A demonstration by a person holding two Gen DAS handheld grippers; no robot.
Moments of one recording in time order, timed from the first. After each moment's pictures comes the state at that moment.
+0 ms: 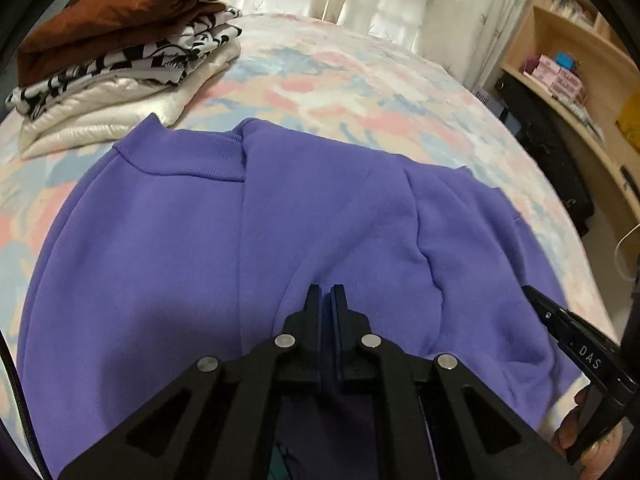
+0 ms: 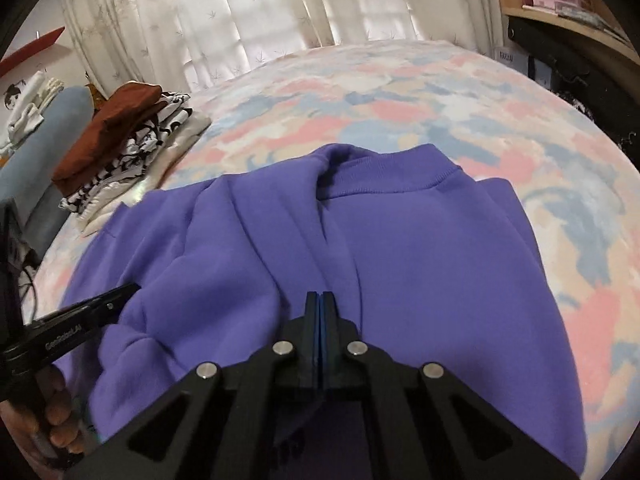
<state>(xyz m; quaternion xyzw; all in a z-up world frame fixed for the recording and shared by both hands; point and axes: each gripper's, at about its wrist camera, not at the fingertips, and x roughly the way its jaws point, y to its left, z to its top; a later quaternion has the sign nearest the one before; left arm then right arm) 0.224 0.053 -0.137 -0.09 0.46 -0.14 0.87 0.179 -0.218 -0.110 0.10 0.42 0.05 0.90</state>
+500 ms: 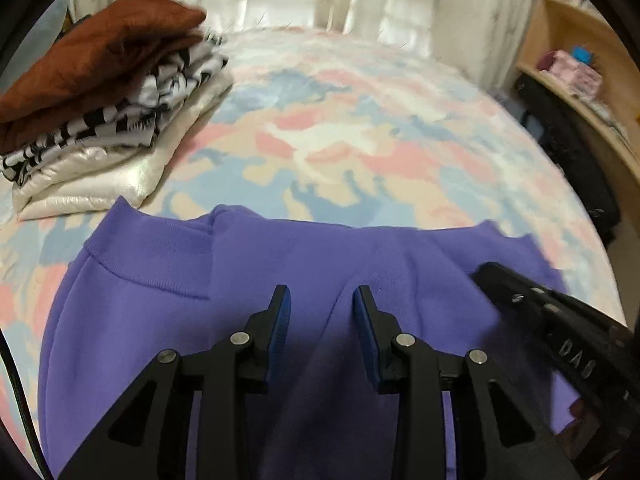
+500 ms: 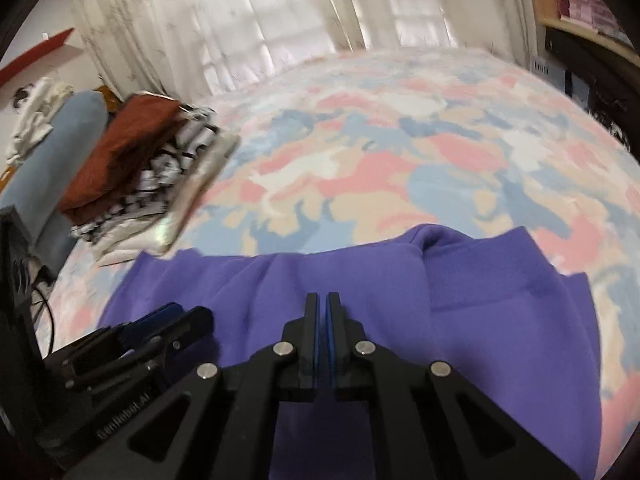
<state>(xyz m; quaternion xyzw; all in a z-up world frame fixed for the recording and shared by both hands) 0.309 0.019 -0.133 -0.04 0.45 -0.09 0.89 0.278 -0.169 -0.092 0.10 0.43 0.08 0.89</state>
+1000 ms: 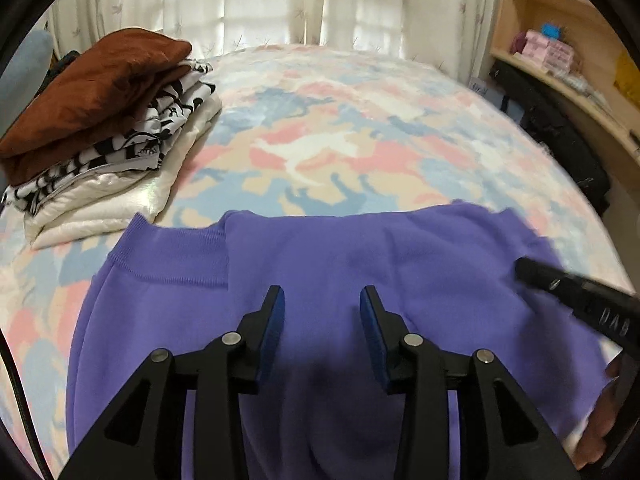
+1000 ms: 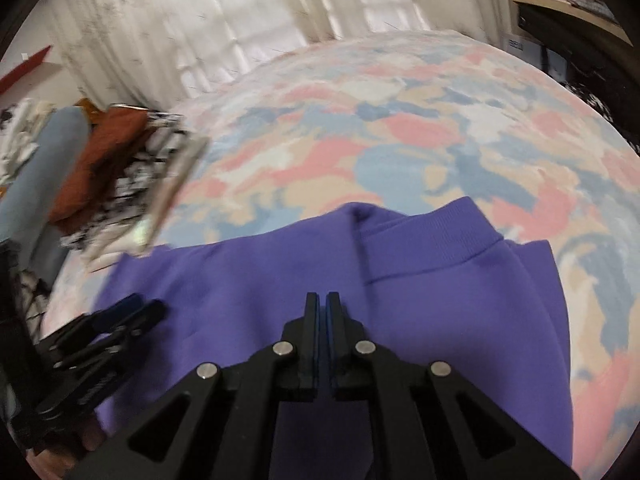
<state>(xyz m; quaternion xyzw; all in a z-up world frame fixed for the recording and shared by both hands) 0.260 0.022 -0.108 0.00 0.42 -0.13 0.90 0.242 -0.209 -0.084 0.13 0.43 0.07 0.89</state>
